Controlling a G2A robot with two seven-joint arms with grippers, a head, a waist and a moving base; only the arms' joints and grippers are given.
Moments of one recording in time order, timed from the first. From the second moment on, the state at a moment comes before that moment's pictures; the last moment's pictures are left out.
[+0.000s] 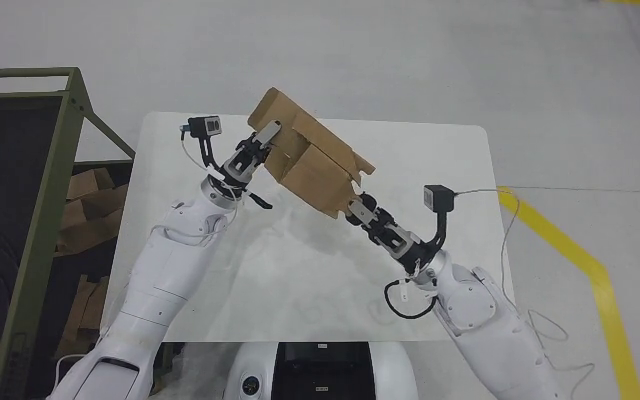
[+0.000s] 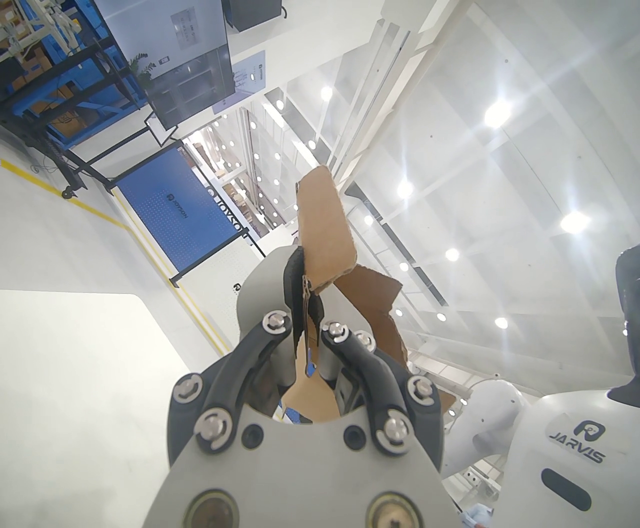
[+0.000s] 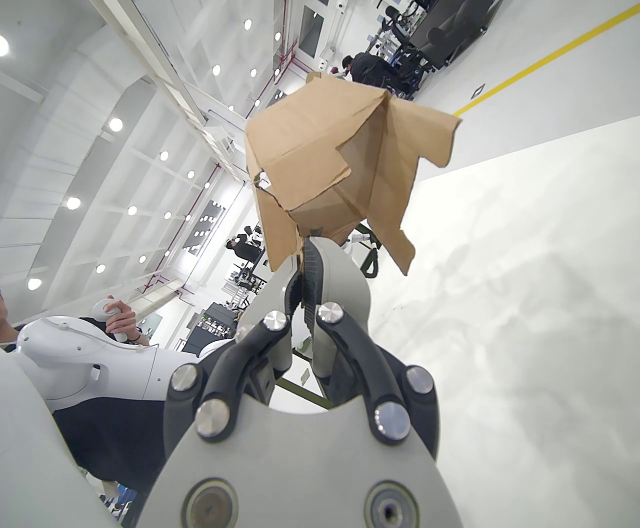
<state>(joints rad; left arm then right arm) 1.14 -1.15 -1.24 -1.39 -0.35 -0.80 -0.46 -1.43 -1.15 1.10 -1.79 -0.05 -0.55 0.27</state>
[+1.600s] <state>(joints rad) 1.16 -1.18 -1.24 -1.39 -0.43 -0.77 -0.53 -1.49 -1.16 1.20 -1.77 0.08 -0.64 0.28</state>
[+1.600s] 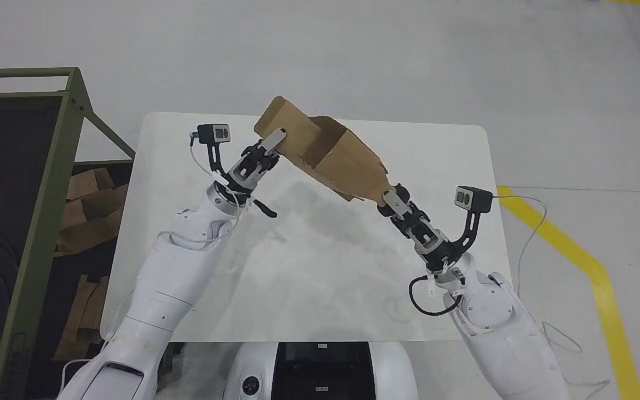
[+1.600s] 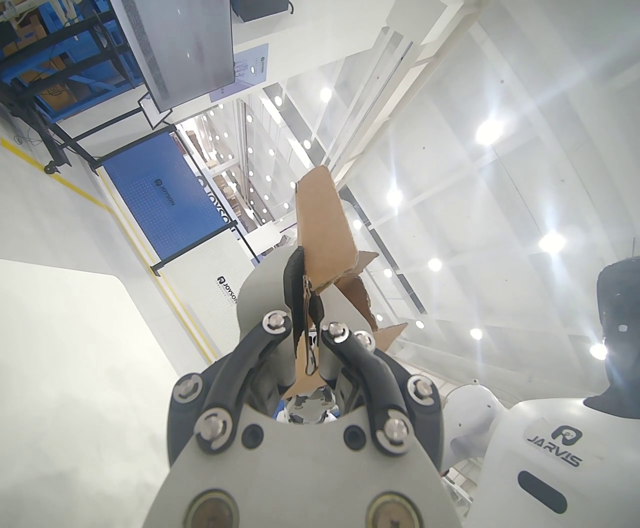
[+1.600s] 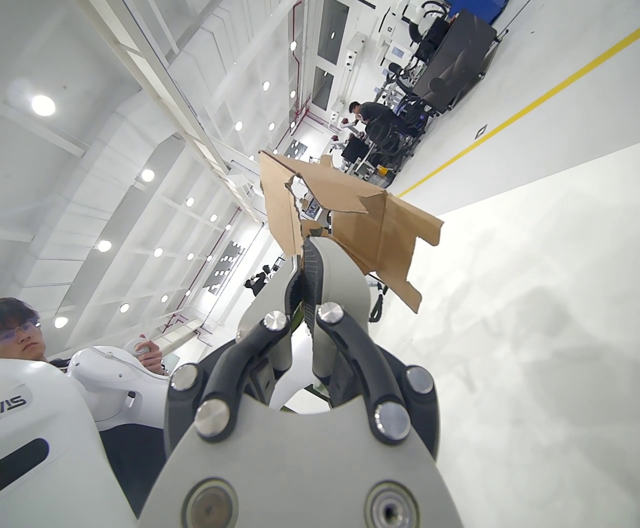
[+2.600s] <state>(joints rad) 1.13 -1.20 -1.24 -1.35 -0.59 -0.74 -0.59 -1.45 -1.16 1.19 -1.76 0.06 -0.71 0.38</state>
